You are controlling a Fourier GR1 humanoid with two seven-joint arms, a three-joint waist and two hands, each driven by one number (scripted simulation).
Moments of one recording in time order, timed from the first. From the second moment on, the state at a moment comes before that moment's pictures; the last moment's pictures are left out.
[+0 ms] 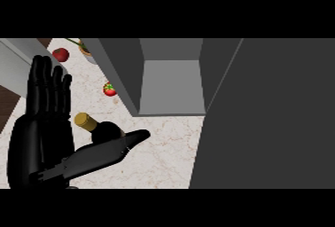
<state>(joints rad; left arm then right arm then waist) -0.23 0.02 -0.29 -2.14 -0.47 0.55 0.69 0.02 -0.07 0.51 -2.51 0.06 -0.24 0.58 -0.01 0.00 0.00</state>
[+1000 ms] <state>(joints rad) 0.06 0.03 -0.22 -1.97 -0.22 0.55 0.25 -0.03 -0.17 0.57 -2.51 0.09 -0.36 0.61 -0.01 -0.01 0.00</state>
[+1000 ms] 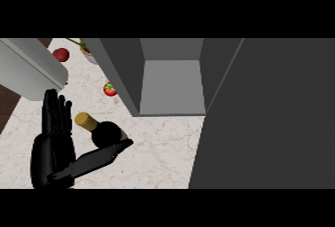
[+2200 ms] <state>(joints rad) 0.15 0.01 -0.04 -1.54 0.04 0.43 -0.24 -0.12 -0.25 0.65 -2.51 0.12 -0.49 0.66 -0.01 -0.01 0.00</state>
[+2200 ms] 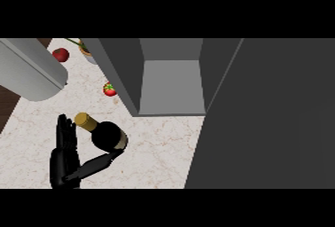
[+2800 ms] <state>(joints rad) 0.09 0.01 0.03 -1.25 0.18 0.28 -0.44 -0.14 -0.30 0.64 -2.51 0.12 -0.52 0.67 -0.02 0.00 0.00</state>
